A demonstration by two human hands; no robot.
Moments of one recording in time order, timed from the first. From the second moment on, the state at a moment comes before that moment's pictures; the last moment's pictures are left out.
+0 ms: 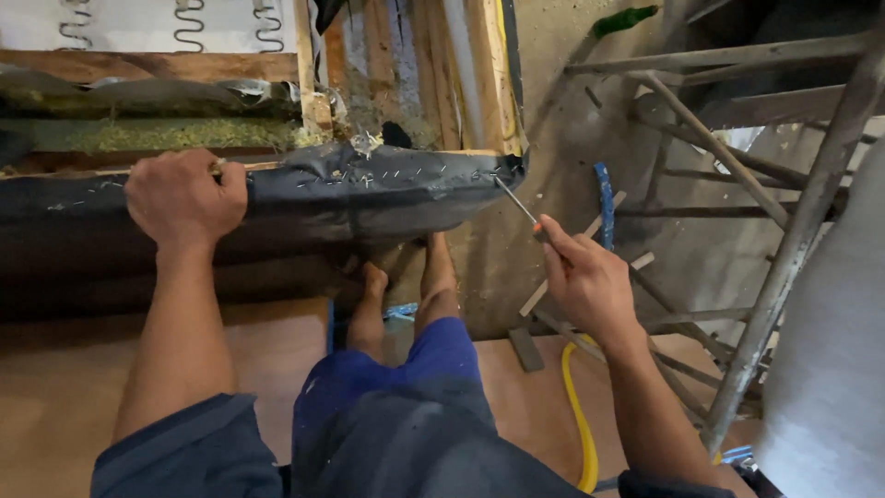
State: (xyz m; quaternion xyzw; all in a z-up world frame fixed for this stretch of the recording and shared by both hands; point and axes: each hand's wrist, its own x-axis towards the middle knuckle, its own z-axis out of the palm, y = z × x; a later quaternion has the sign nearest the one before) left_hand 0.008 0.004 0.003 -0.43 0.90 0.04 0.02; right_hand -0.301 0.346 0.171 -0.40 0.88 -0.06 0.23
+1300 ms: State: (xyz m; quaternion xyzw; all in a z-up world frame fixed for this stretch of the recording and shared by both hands) left_hand 0.008 0.005 0.003 -0.44 0.89 0.08 0.07; right_hand -0.254 0.333 0.107 0.07 0.78 -0.50 0.36
